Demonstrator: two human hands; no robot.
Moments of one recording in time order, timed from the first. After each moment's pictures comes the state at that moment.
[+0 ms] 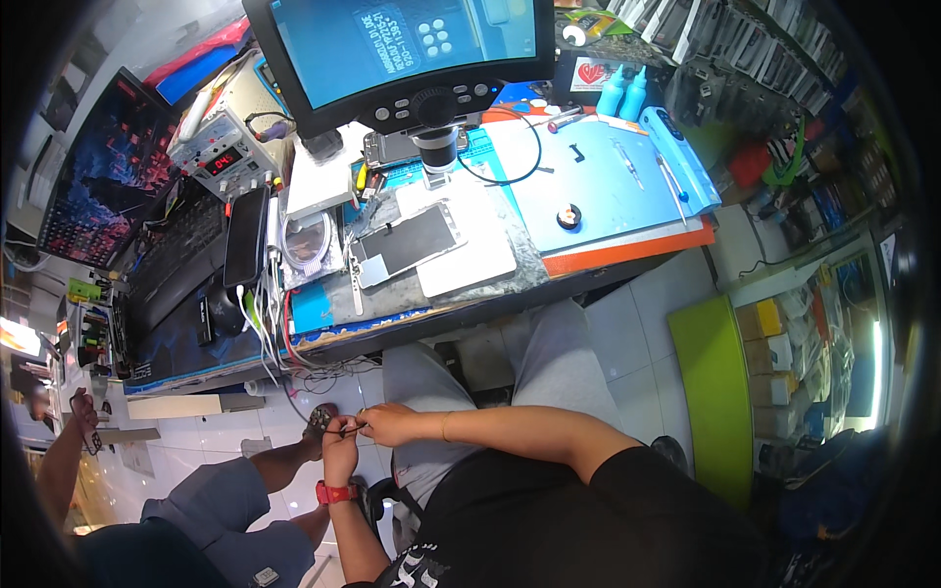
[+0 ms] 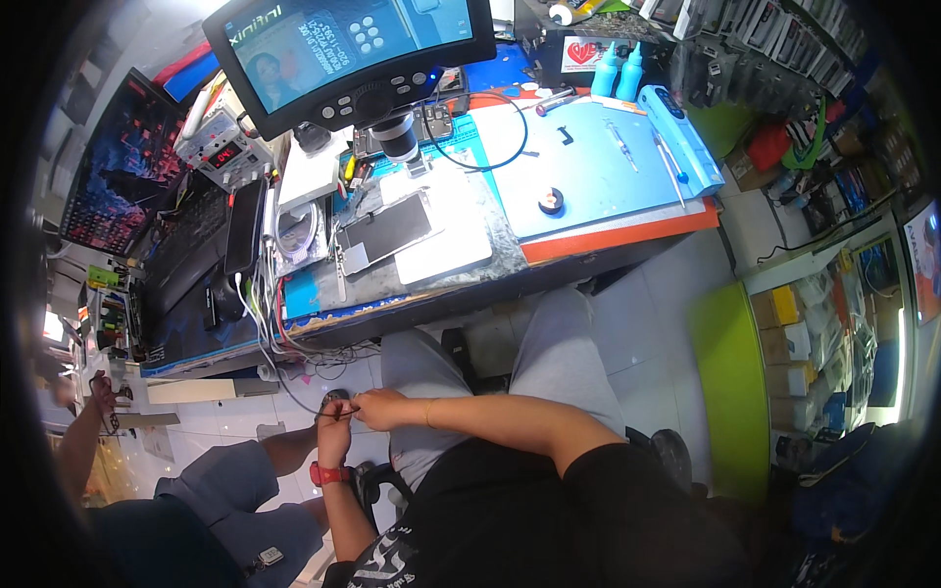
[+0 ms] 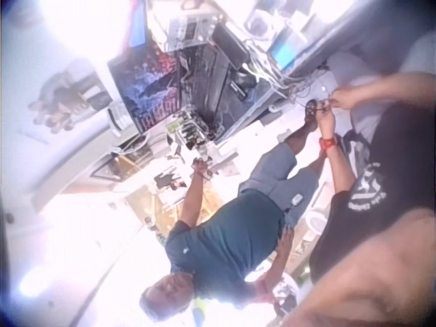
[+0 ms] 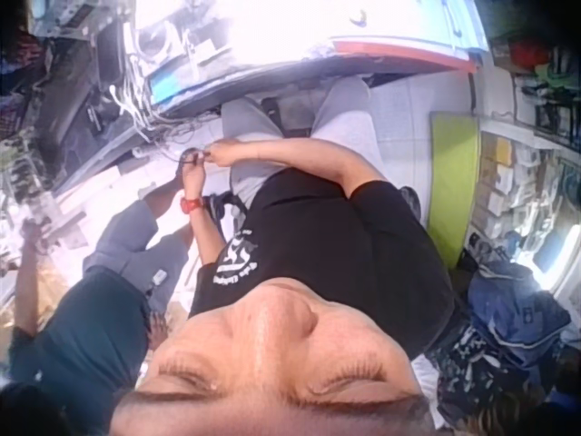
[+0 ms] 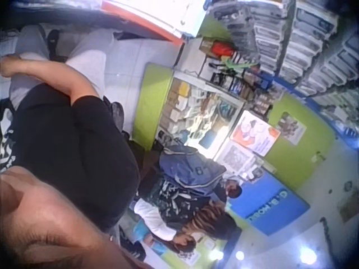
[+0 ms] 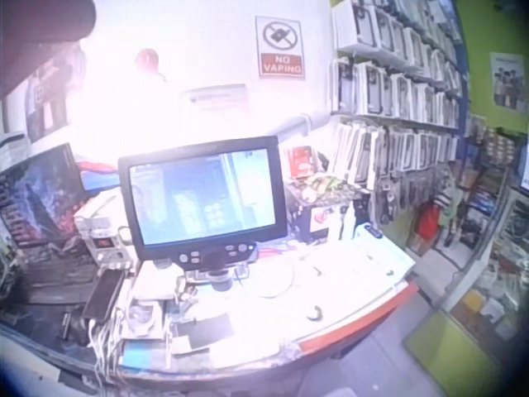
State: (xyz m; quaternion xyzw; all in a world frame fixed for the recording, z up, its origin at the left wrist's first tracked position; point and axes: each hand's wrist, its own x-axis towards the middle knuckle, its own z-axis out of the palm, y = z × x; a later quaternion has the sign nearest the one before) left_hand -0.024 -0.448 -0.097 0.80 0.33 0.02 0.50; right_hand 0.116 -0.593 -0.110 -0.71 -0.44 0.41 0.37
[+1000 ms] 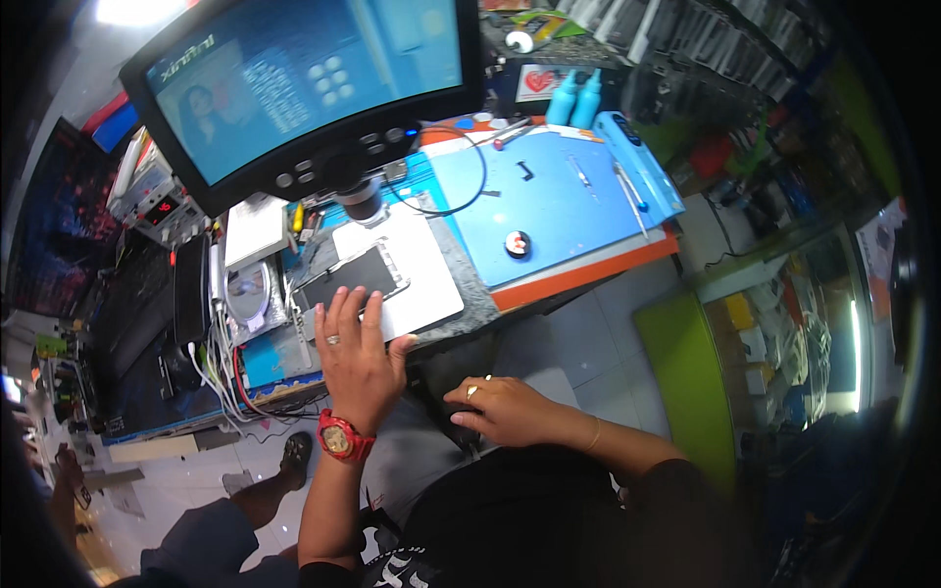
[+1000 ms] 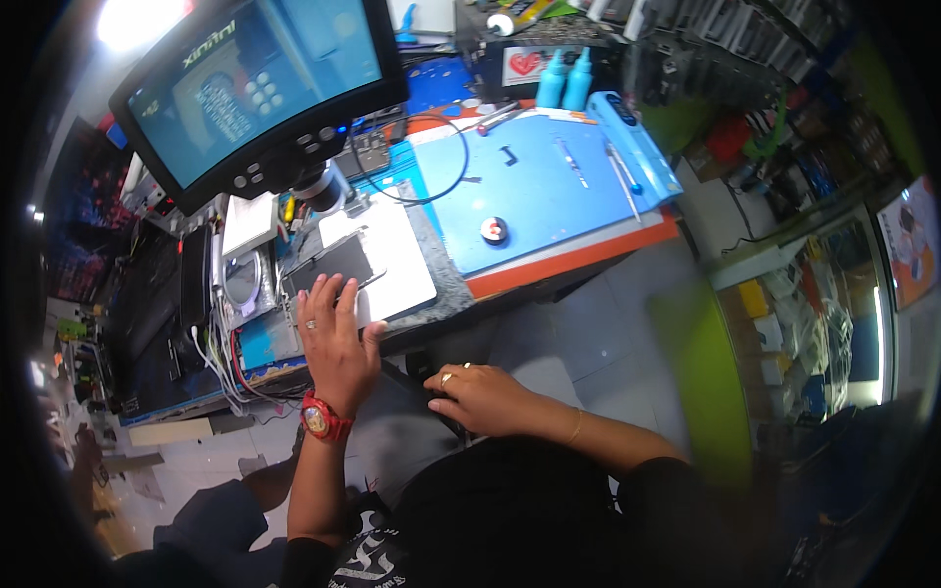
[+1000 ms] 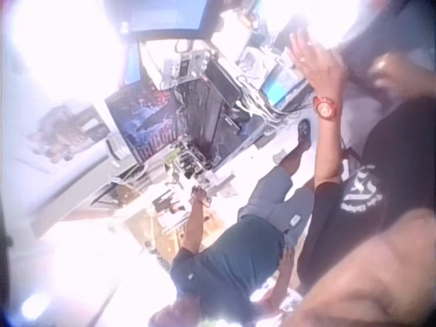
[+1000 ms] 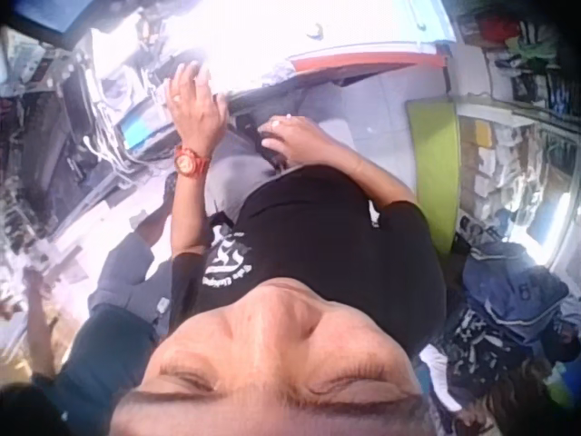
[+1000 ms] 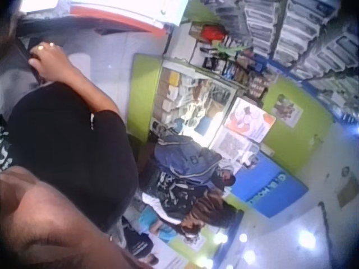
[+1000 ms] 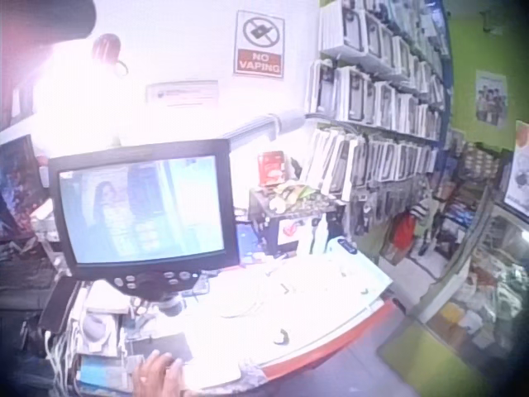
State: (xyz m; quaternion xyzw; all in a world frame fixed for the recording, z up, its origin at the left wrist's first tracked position) left_hand 0.235 -0.591 0.068 0.96 -0.08 0.25 0.12; right_hand 0.227 -0.842 0.053 -0.81 -0.36 0.24 0.39
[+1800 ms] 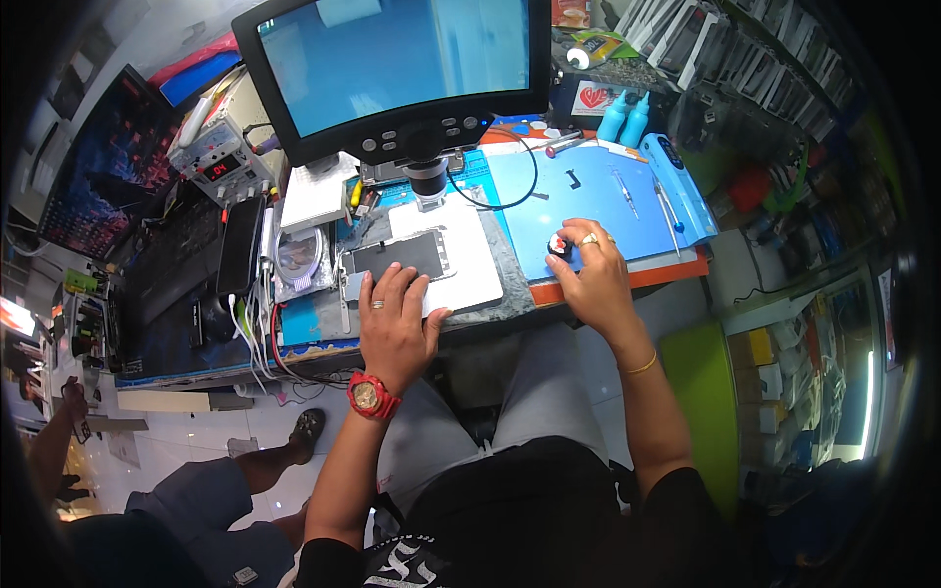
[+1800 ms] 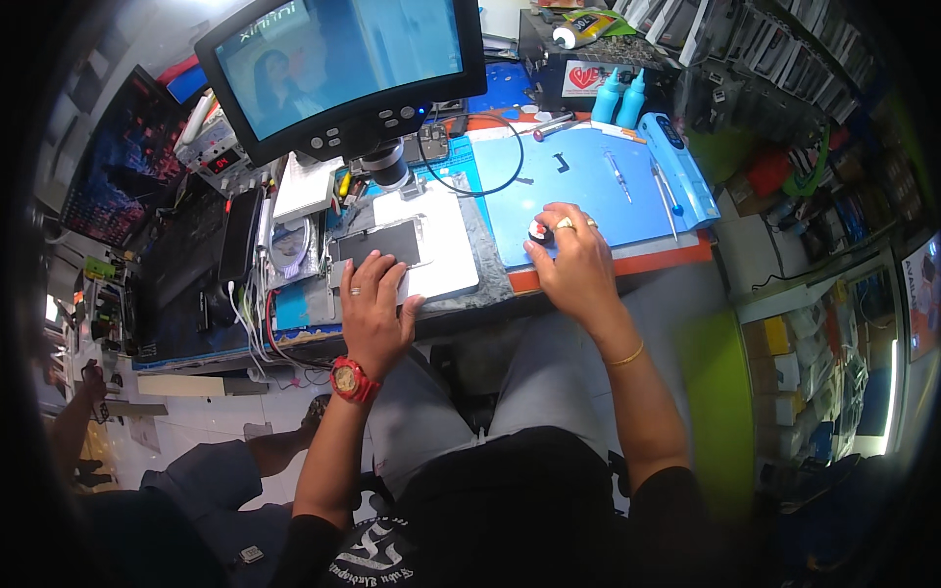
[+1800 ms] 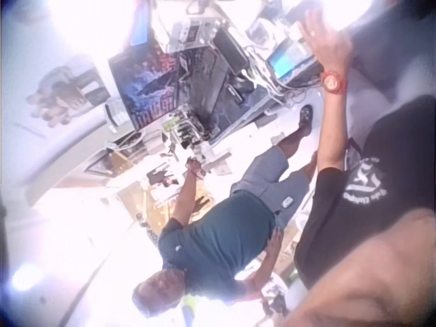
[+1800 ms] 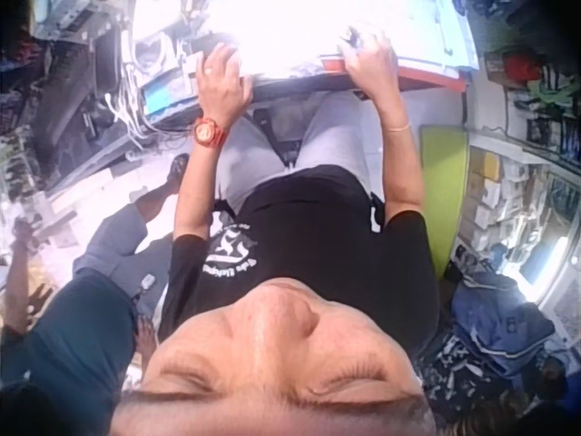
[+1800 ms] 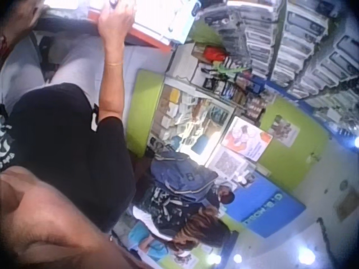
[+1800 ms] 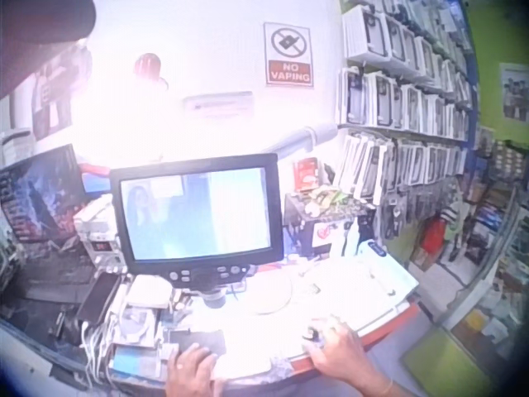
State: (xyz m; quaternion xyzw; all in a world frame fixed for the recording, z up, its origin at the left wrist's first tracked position) left_hand 0.240 -0.586 0.049 0.94 -0.09 0.29 0.13; right_hand 0.350 -0.878 0.085 -0.89 -0.24 -0.19 0.33
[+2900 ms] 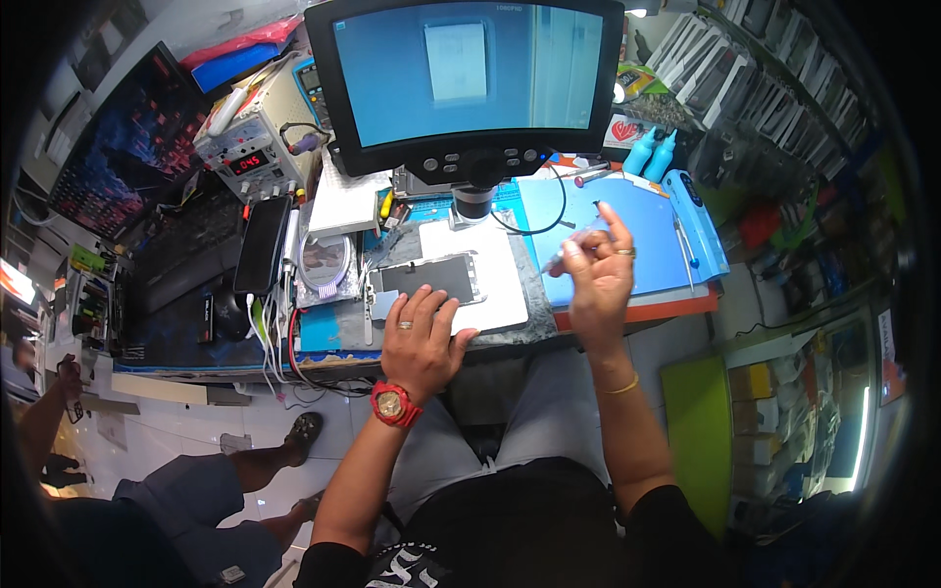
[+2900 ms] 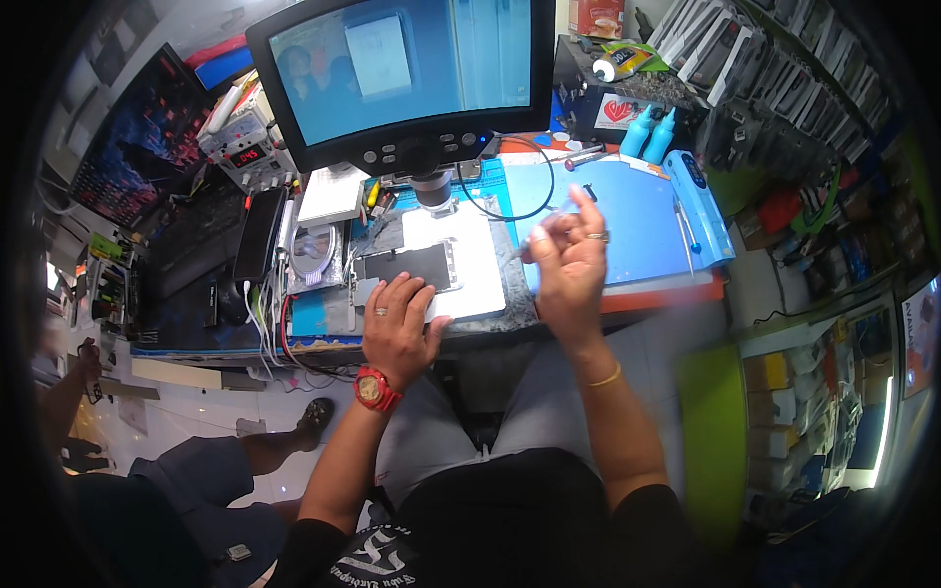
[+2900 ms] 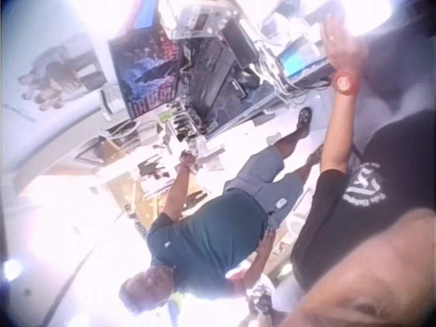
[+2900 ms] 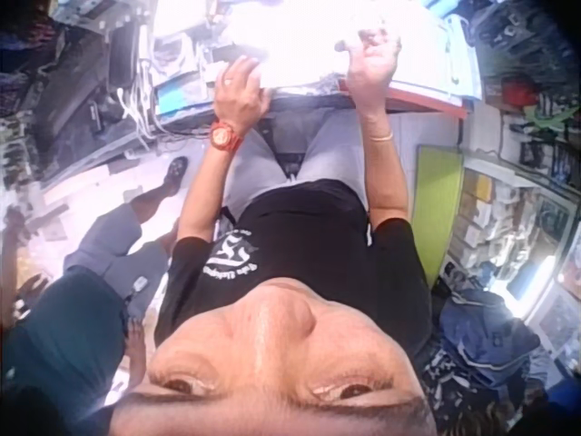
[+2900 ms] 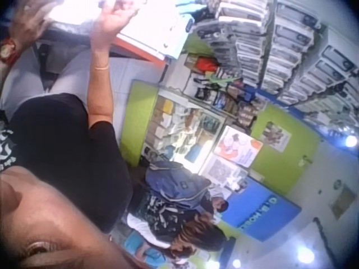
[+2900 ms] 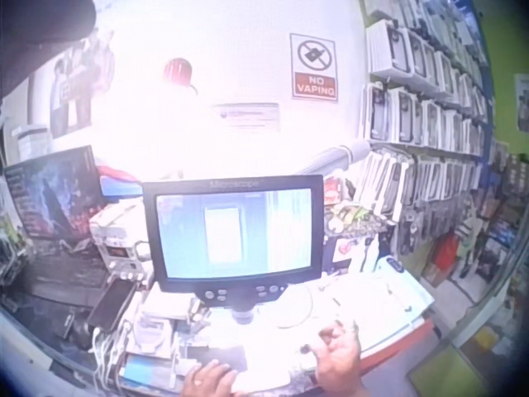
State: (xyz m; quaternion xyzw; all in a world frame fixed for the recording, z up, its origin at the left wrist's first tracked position) left_hand 0.240 -0.585 0.039 0.93 -0.09 0.34 0.12; right_hand 0.352 -0.806 0.111 -0.61 -0.18 -0.13 0.76
